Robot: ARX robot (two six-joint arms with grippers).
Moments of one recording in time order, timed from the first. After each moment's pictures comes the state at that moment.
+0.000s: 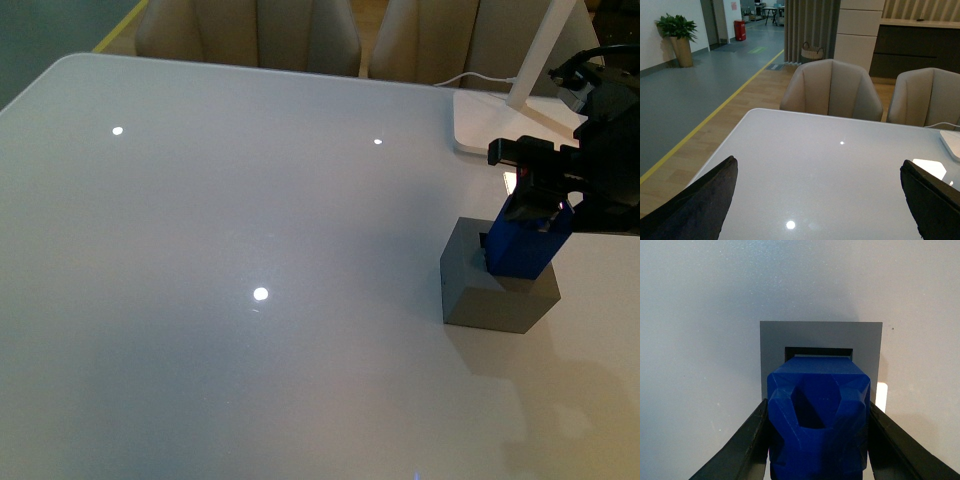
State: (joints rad) left arm -0.01 0.00 0.01 0.00 0.00 -0.01; right arm 0.19 1.94 1.10 -0.26 0.02 0.27
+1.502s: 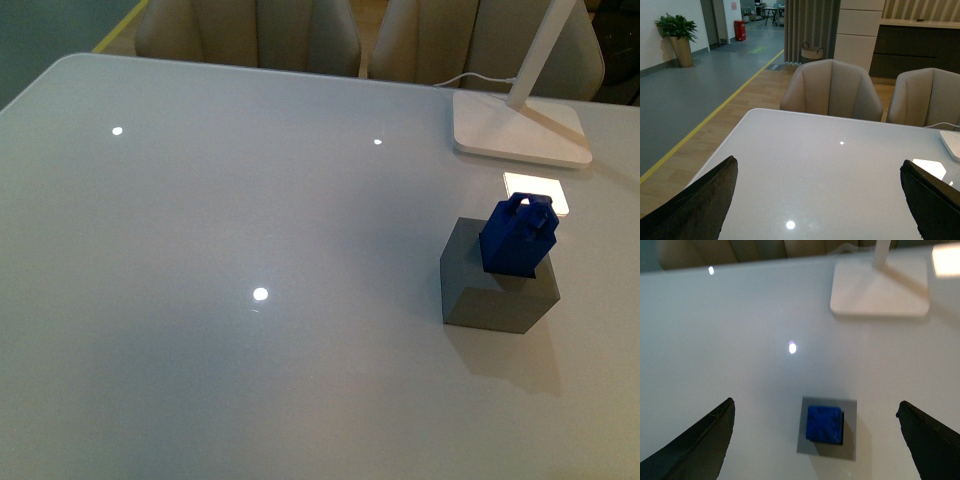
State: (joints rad) left arm -0.01 0.00 0.01 0.00 0.00 -0.01; right arm 0.21 1.22 0.70 0.17 0.14 0.16
